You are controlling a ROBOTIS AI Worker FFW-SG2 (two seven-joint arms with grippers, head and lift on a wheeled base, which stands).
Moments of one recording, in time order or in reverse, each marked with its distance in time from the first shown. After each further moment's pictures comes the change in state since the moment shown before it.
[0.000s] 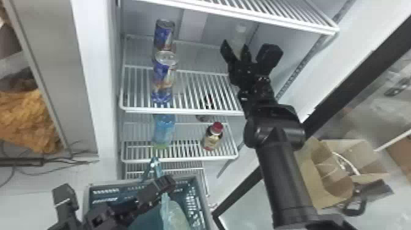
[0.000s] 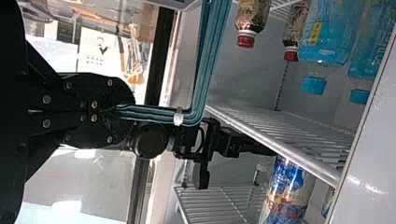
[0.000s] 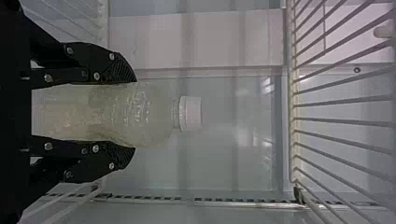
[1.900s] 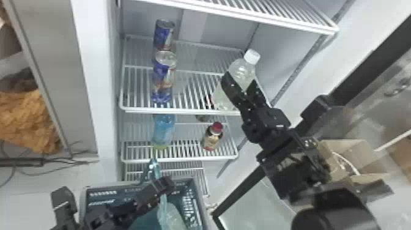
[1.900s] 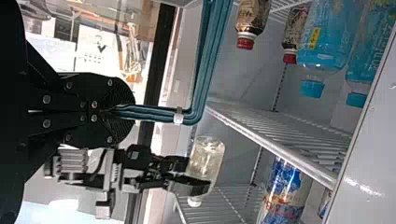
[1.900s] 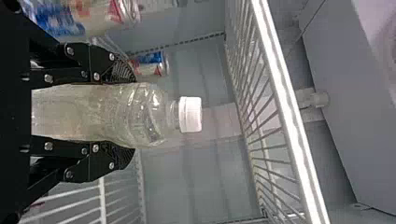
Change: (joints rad) left arm 0.012 0.000 0.004 0.000 0.007 -0.003 -0.002; right arm 0.754 0.007 -0.074 -1.006 -0.273 0.304 0.059
